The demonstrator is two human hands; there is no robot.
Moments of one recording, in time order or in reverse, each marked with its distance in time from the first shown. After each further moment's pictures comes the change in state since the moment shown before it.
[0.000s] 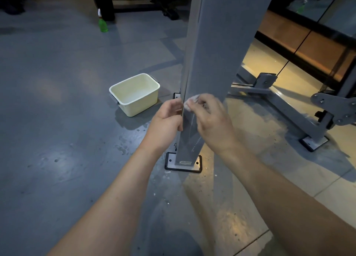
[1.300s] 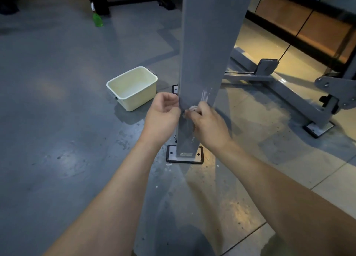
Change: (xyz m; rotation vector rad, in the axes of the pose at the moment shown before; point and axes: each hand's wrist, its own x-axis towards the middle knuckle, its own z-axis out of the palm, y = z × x) left_hand 0.003 -0.017 0.011 0.082 0.120 0.064; right_hand -0.041 0.012 0.015 -0.031 -0.382 0.136
